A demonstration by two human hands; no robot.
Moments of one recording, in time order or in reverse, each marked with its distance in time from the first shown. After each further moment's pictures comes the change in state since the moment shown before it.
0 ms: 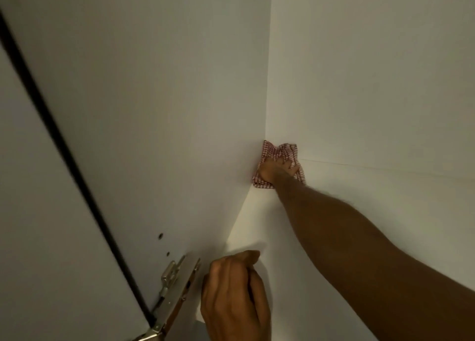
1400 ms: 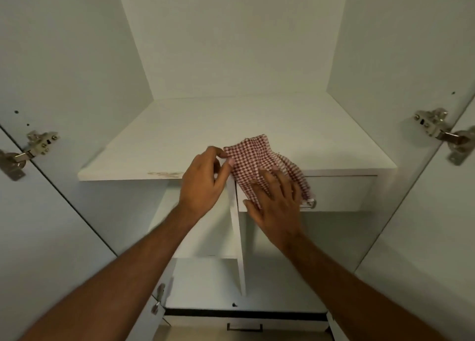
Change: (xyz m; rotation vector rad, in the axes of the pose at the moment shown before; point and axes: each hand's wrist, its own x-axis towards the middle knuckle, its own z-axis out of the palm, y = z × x) left_hand -0.101 0.244 -0.004 -0.220 -0.668 0.060; right_hand -0.495 0.403 0.028 -0.051 0.837 -0.328
